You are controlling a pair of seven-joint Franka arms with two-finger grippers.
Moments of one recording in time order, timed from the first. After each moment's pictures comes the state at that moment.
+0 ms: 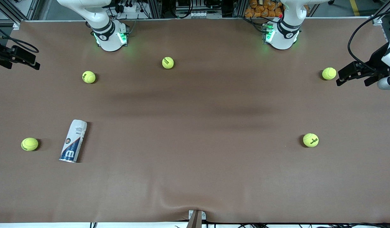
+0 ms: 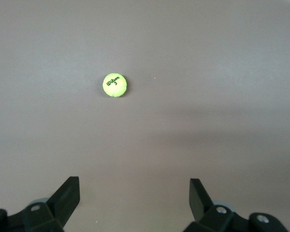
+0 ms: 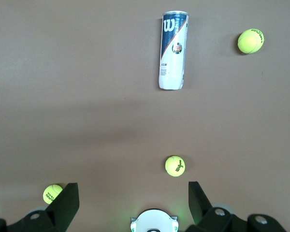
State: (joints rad) left arm 0.05 -0.03 -0.08 -1.61 -0.05 1.59 -0.04; right arm 0.02 -0.04 -0.06 -1.51 0.03 1.35 0.03
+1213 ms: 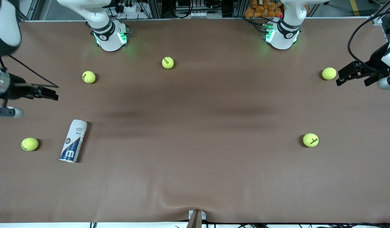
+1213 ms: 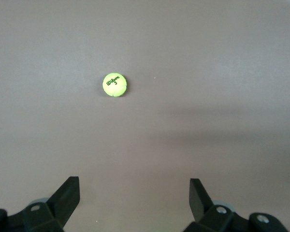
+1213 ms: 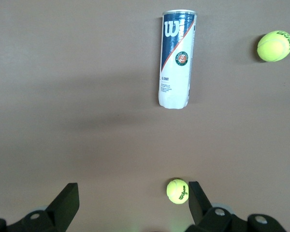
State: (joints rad) left arm 0.05 -0.03 -0.08 -1.61 -0.05 1.59 -0.04; right arm 0.01 0.18 -0.06 -1.56 0.03 1.54 0.03
